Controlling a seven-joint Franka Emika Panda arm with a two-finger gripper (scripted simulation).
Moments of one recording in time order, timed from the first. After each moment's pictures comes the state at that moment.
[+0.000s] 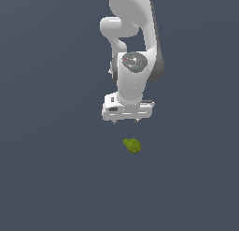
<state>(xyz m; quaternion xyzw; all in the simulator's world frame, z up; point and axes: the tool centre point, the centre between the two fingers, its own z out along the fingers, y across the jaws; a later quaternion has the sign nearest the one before) 0.000 0.028 0.156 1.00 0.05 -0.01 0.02</state>
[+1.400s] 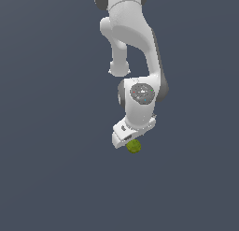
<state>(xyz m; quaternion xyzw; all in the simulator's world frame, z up) 0.054 0.063 0.091 0.96 0.27 0.00 0.00</state>
